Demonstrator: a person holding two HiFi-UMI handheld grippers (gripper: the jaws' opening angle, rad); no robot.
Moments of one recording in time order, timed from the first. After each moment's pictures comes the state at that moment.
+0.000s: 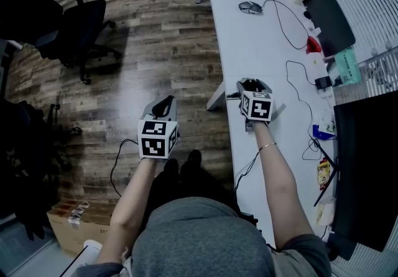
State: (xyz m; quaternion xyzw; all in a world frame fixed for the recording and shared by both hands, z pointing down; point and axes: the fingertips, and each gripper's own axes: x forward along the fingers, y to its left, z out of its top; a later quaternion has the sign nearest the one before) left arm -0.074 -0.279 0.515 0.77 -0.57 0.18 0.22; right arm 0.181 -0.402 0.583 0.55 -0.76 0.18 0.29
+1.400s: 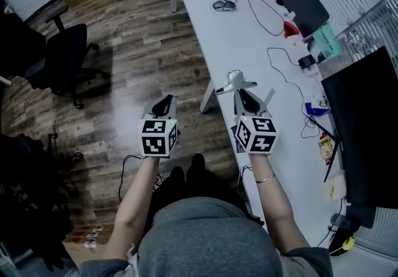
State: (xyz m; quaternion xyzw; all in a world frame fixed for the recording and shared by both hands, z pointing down) left arm -0.053 -0.284 0.497 0.82 -0.52 0.16 0.19; right arm 0.152 -0.287 0.466 0.59 -0.78 0.16 0.13
